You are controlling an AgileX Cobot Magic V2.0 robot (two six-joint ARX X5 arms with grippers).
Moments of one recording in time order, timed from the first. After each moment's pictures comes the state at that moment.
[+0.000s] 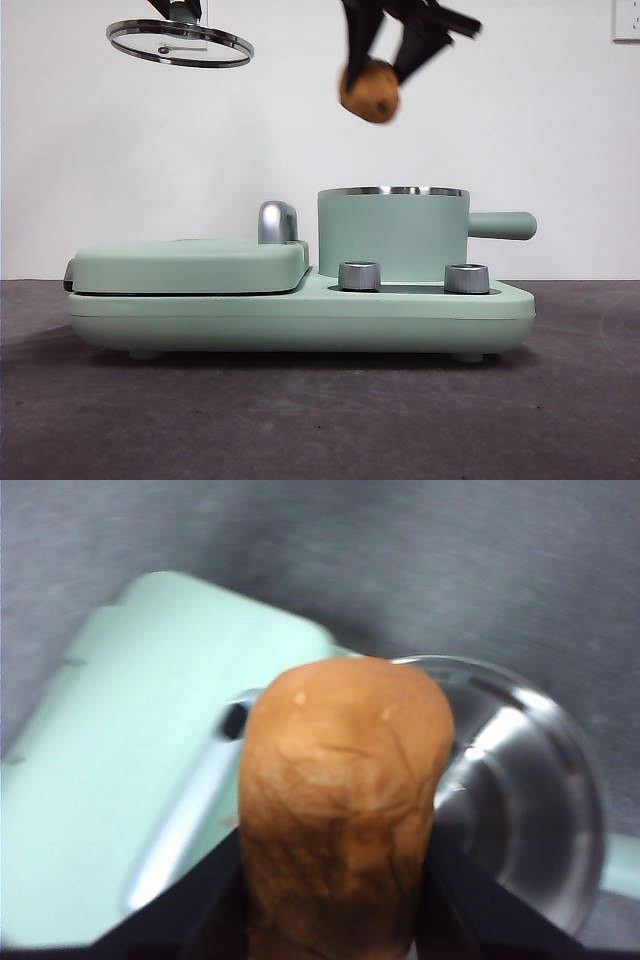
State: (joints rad) left arm -0.30 1.97 2.55 -1.25 0.01 0.01; right arm 0.52 1.82 1.93 -0.94 -0.05 0.21
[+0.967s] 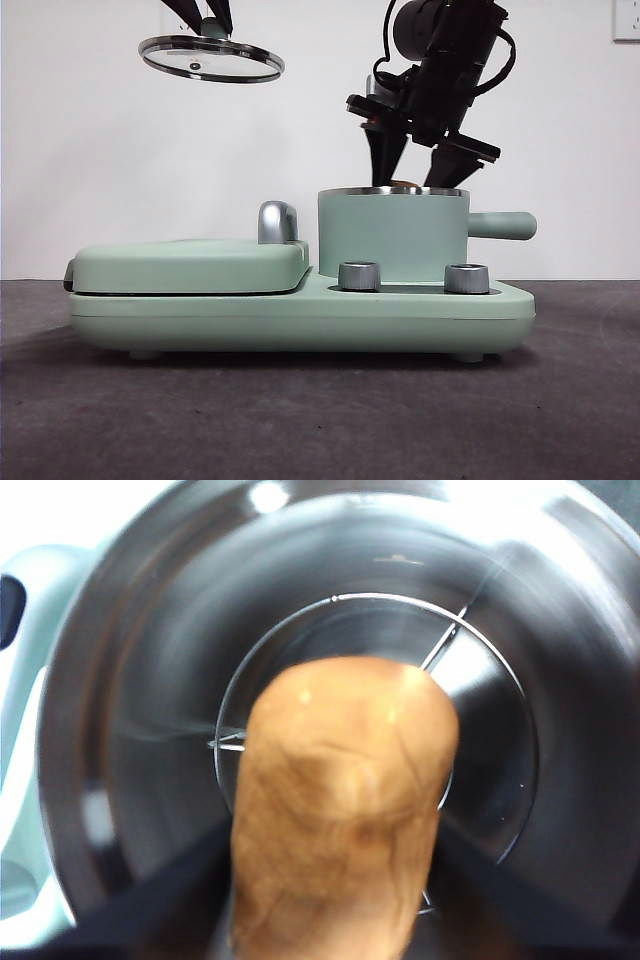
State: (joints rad) left arm -0.36 2.02 2.55 -1.24 0.02 0.01; right arm 0.39 2.04 1.93 -1.04 -0.24 0.16
